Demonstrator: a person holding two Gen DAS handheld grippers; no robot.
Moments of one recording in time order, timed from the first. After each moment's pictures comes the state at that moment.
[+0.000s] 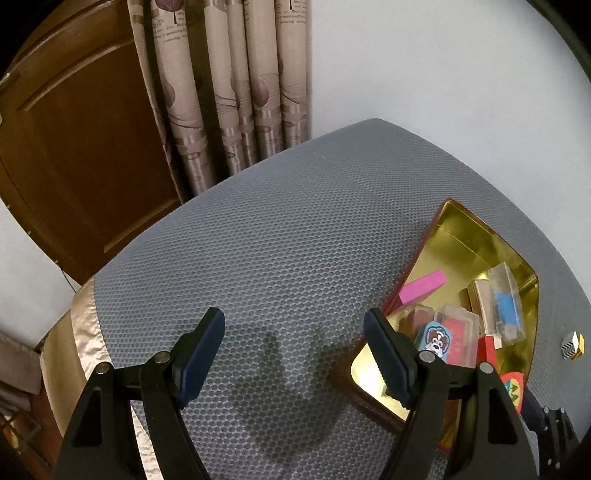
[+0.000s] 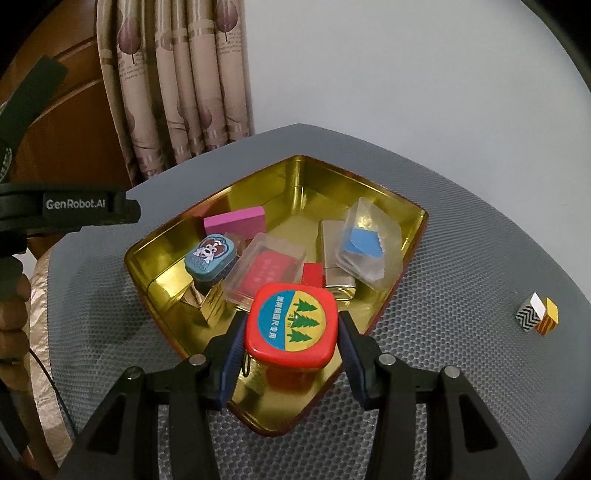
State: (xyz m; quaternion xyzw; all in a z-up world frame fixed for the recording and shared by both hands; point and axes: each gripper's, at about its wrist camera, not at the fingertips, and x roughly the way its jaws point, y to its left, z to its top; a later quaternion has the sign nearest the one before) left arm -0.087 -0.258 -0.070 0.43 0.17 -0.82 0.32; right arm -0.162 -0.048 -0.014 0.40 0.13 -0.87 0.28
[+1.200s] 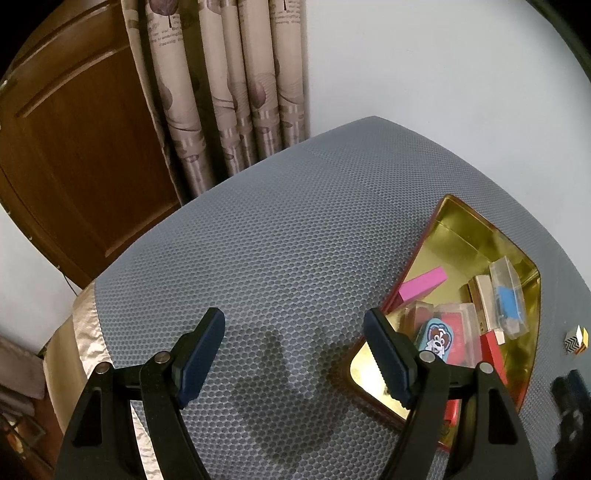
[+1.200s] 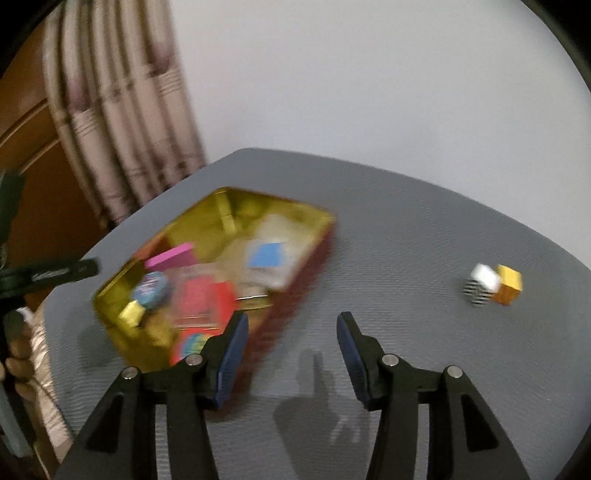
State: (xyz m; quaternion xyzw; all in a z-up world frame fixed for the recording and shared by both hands) left arm -0.093 -0.249 -0.072 0.43 0.16 -0.83 0.32; right arm -0.195 0.038 0.008 0.39 0.04 -0.90 0.21
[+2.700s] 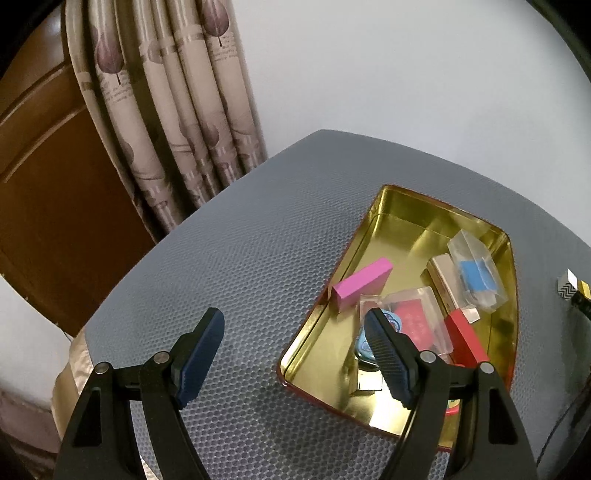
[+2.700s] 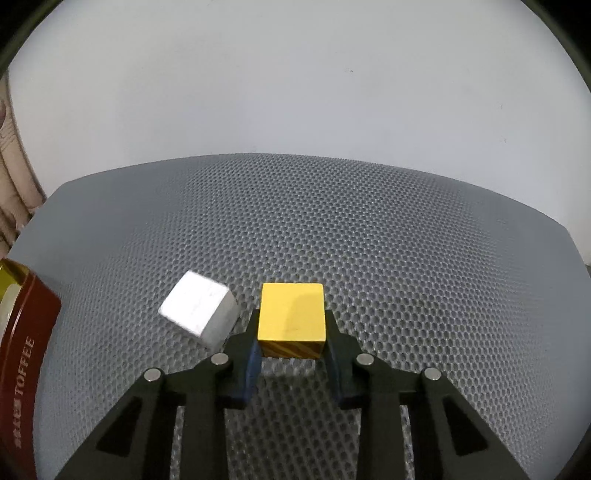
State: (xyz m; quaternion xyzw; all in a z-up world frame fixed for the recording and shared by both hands) left arm -0.104 -0.203 -0.069 0.41 0.06 -0.87 0.27; right arm -0.317 0.163 -0.080 0.43 -0.01 -0.90 0.00
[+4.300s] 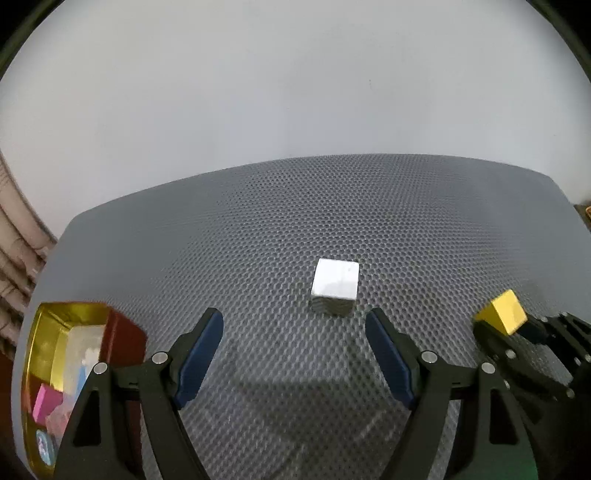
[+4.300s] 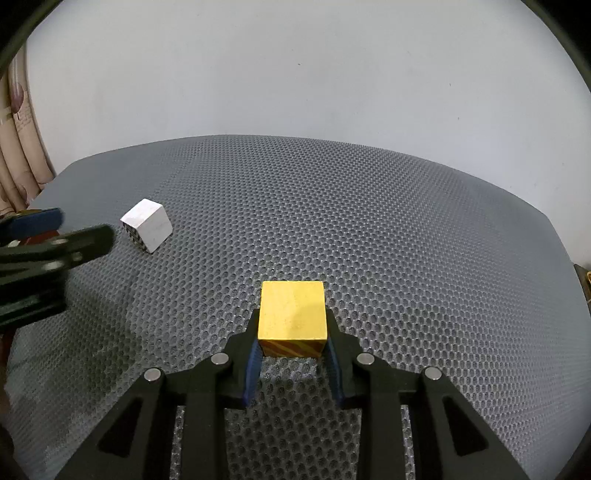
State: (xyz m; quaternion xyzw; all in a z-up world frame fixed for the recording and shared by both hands) left arm -0.260 0.073 -0.119 0.43 -0.08 -0.90 -0.02; right arm -0.290 0.232 -0.097 0.43 0.01 -0.90 0.02
